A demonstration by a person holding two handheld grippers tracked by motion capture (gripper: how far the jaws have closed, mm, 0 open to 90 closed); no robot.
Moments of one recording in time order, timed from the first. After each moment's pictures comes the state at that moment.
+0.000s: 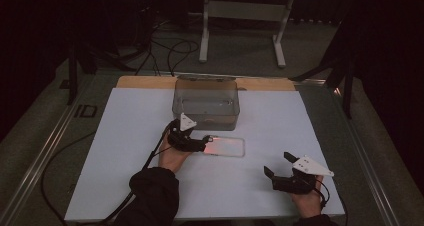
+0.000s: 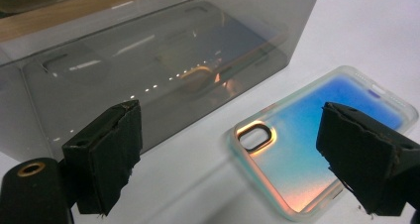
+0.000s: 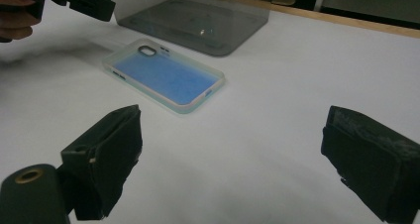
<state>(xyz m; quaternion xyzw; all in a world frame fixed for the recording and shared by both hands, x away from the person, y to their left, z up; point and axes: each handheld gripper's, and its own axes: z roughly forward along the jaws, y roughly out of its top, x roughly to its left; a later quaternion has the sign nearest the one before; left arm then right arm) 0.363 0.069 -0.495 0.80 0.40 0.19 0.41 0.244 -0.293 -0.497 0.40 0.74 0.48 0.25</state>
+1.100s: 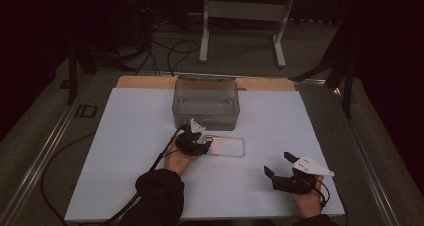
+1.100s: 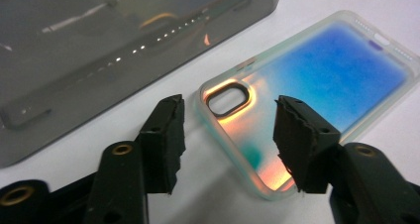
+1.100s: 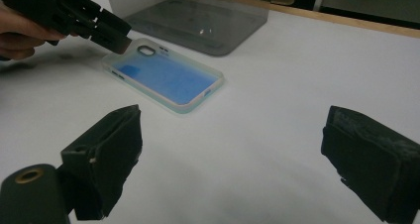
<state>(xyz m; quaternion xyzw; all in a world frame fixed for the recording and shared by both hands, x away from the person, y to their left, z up) 0.364 0.050 -0.514 0.83 0.40 0.13 0.36 0.244 -0.294 -0.497 0.40 0.74 0.48 0.25</state>
